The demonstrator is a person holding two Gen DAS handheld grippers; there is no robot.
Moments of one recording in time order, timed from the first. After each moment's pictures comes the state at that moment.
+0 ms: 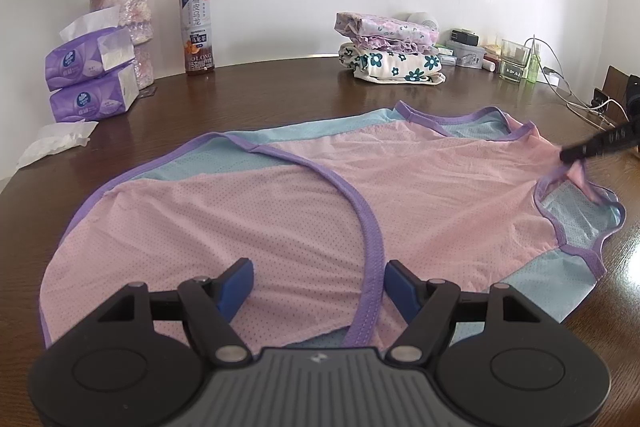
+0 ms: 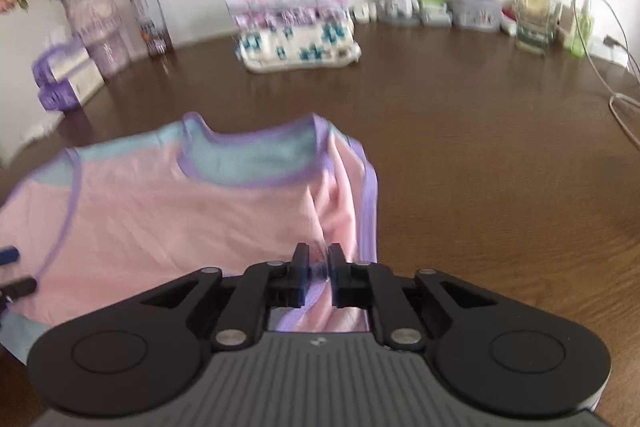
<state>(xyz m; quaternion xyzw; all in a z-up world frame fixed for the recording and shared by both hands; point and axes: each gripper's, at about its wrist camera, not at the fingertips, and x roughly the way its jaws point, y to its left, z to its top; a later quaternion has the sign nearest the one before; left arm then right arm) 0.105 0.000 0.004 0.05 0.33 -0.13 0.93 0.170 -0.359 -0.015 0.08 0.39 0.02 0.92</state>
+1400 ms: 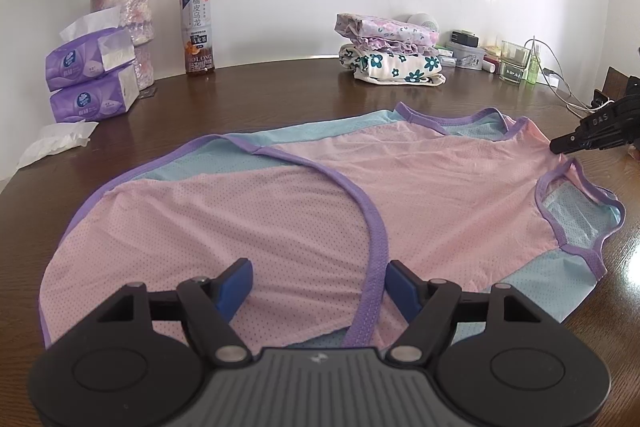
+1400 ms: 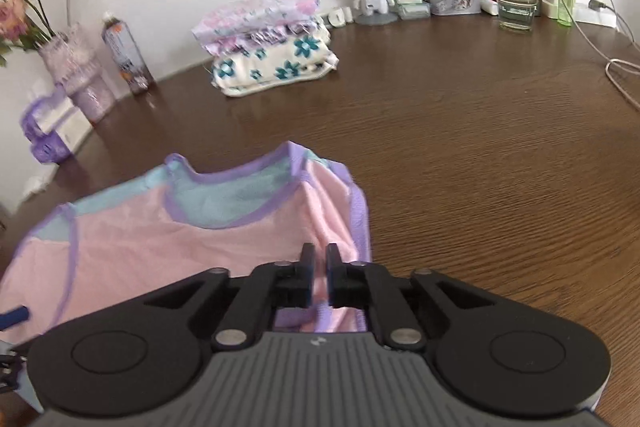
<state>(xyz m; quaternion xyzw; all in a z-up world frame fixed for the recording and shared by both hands) 0.105 0.002 0.005 0.04 0.33 -0.13 0.93 0.182 -0.377 -0.012 0.14 0.37 0.01 0.92</state>
